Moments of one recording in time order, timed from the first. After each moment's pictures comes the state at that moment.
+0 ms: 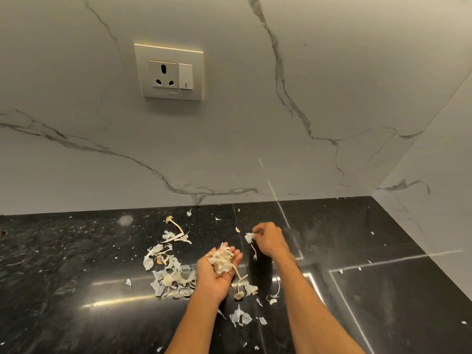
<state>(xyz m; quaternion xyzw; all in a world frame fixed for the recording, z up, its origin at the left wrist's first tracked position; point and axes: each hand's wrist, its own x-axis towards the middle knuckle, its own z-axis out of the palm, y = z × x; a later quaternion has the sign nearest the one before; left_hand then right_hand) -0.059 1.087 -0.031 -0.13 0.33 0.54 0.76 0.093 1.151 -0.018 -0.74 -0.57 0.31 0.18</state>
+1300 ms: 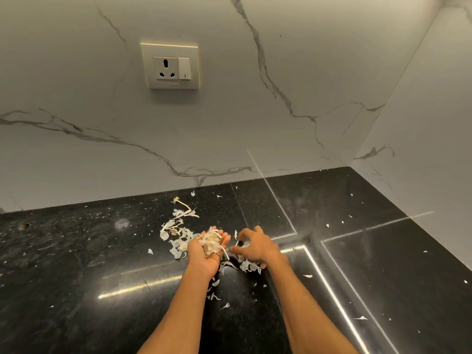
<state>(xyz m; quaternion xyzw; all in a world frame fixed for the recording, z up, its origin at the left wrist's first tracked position) -0.111 1.032 -0.018 -0.05 0.37 0.54 0.75 0.044 1.039 -0.026 -0.70 -0.65 0.28 0.01</state>
